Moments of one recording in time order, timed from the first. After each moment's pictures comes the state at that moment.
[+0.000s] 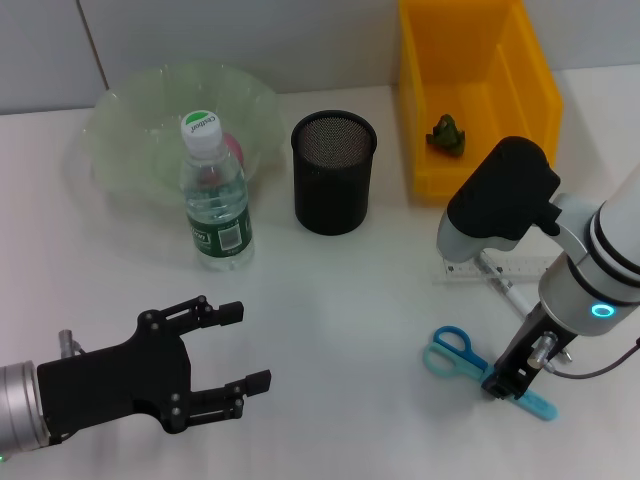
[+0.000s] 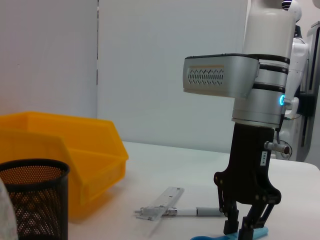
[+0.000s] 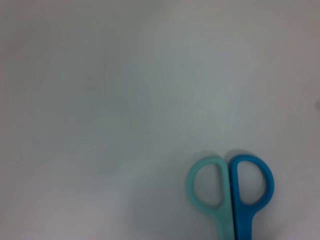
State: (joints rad) left arm -0.42 -2.06 0.87 0.39 1.79 1.62 -0.86; right arm 0.49 2.08 -1.67 -1.40 -2.69 -1.61 2.72
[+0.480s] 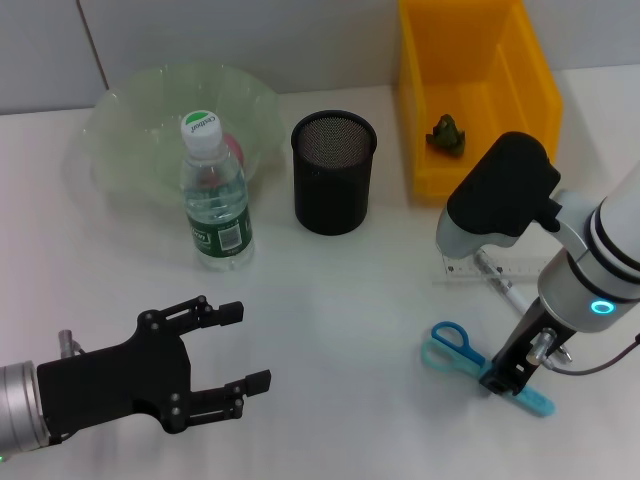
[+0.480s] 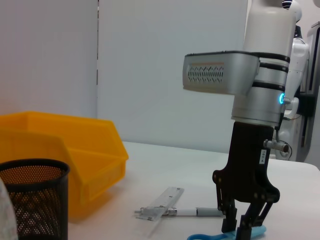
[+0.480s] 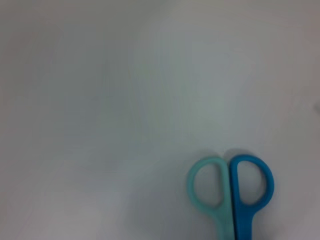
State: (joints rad) left arm -0.42 -2.06 0.87 0.39 1.79 1.62 -0.86; right arm 0.49 2.08 -1.66 -1.42 -2.69 -1.61 2.72
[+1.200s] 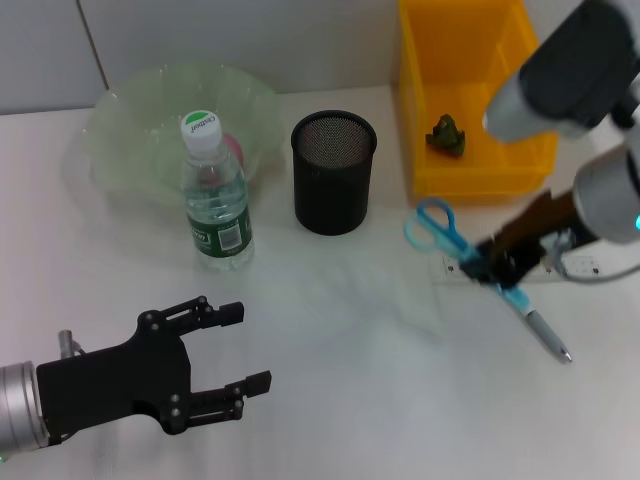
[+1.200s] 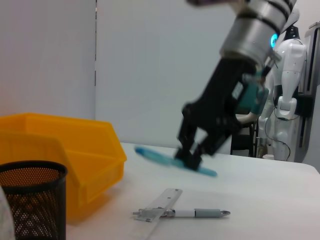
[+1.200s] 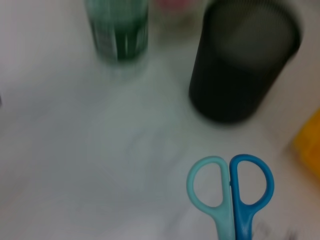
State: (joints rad) left arm -0.42 -2.06 0.87 0.40 1.79 1.62 -0.86; right arm 0.39 2.08 -1.50 -1.80 -2.63 -1.60 2.70
